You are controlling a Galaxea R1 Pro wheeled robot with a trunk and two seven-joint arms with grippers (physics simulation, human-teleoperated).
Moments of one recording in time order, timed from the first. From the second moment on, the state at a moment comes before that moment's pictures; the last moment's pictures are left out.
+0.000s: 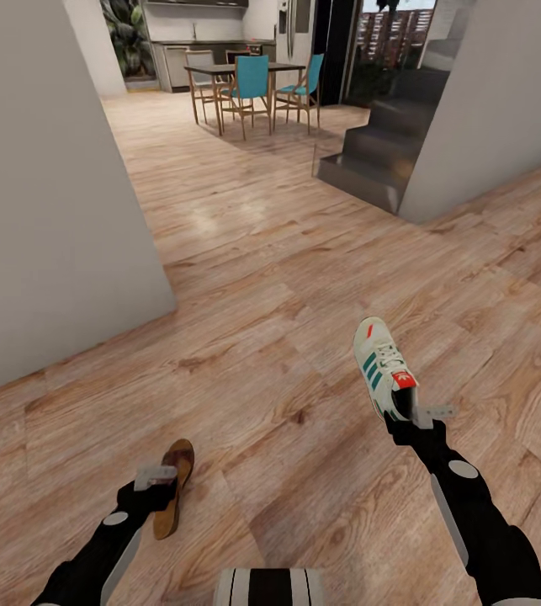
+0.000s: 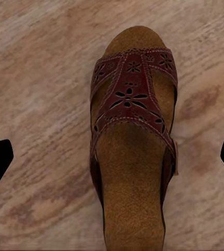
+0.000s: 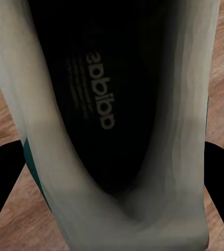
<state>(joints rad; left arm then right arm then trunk) -0.43 0.08 -0.07 -0.69 0.09 0.10 0.09 -0.40 -0.10 -0.13 -1.19 0.07 0.24 0.10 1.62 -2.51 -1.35</state>
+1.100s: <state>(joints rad) -0.44 0.07 -0.07 -0.57 0.09 -0.07 0.09 -0.40 -0.10 -0.13 -1.30 0.07 0.27 0.10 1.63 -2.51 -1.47</state>
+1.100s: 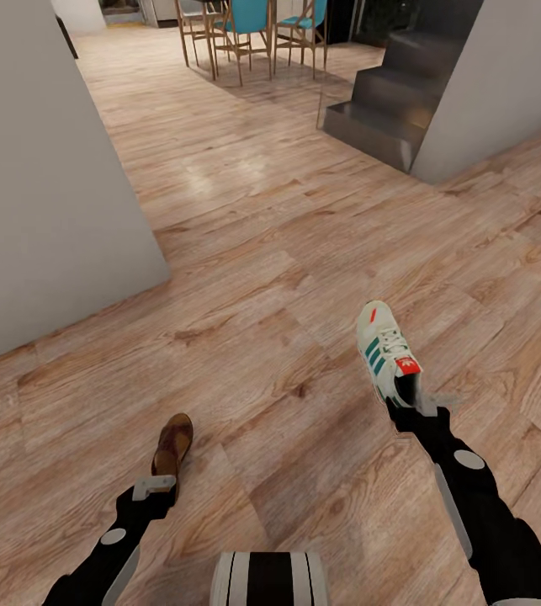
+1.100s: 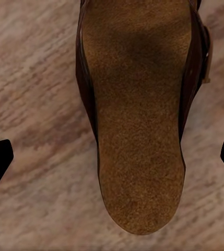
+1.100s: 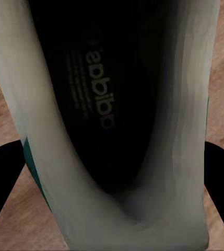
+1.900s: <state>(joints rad) -0.44 0.07 -0.07 -0.57 0.09 -0.07 0.10 -0.40 -0.09 -0.14 -1.50 0.06 0.53 0.10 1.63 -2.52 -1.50</state>
